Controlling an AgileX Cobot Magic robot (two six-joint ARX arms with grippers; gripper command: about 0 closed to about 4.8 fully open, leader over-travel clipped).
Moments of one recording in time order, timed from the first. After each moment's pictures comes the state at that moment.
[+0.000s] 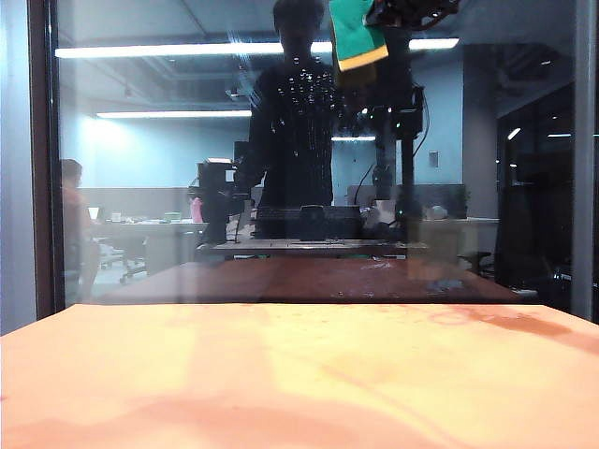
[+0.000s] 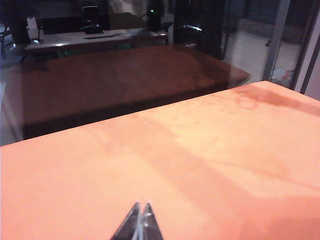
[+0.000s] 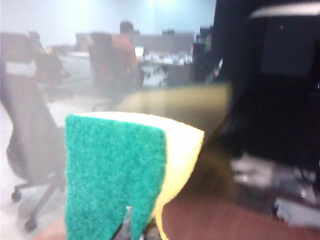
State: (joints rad) left arm 0.01 0.00 0.01 -0.08 0.51 0.09; right arm 0.28 1.96 1.91 0.18 -0.20 -0.01
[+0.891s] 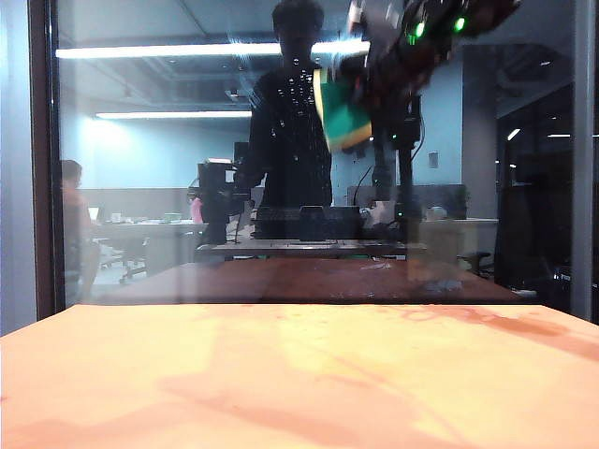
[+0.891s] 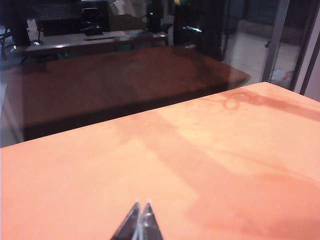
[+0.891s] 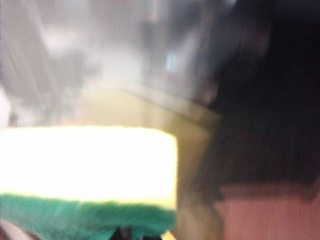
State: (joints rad) left arm 0.01 0.00 0.01 -0.07 0.51 0.09; right arm 0.29 2.18 2.02 -0.01 -0.17 -0.11
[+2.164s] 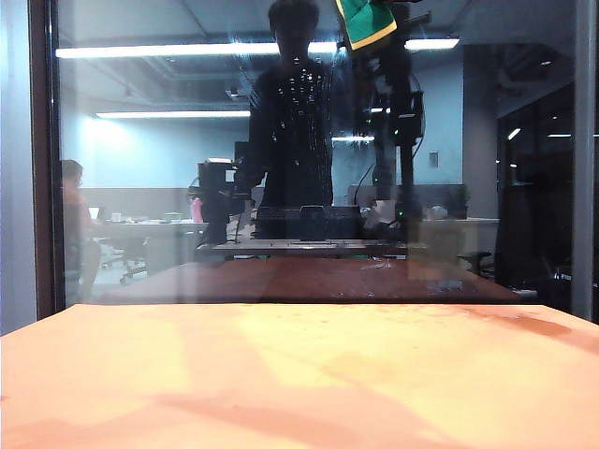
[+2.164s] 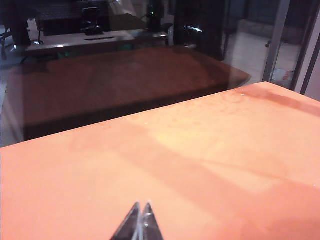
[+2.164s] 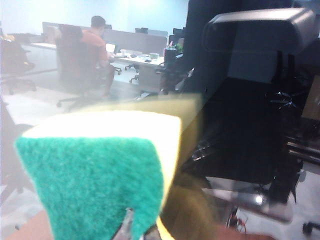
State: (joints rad) left arm 0.01 0.00 0.01 -0.07 0.51 0.09; right arm 0.29 2.10 2.31 -0.10 -0.09 -0.10
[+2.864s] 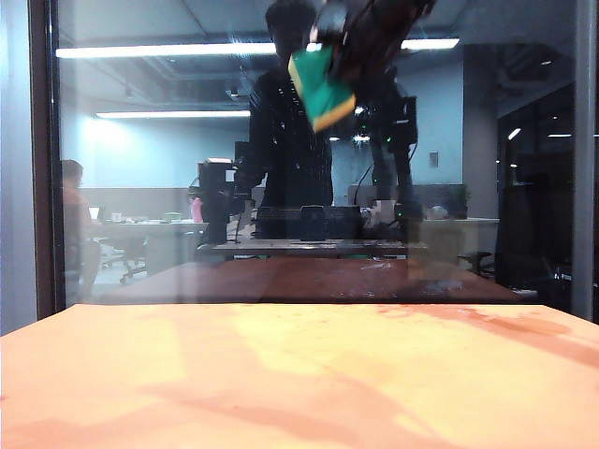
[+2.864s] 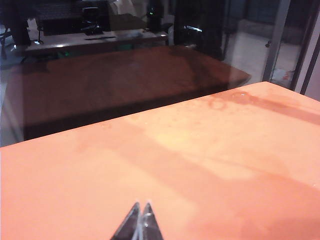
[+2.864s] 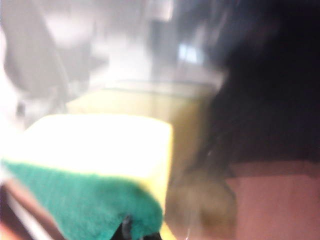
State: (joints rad) left arm 0.01 0.00 0.01 -0.07 0.51 0.09; right arm 0.36 2.24 2.31 -0.28 -0.12 -0.10
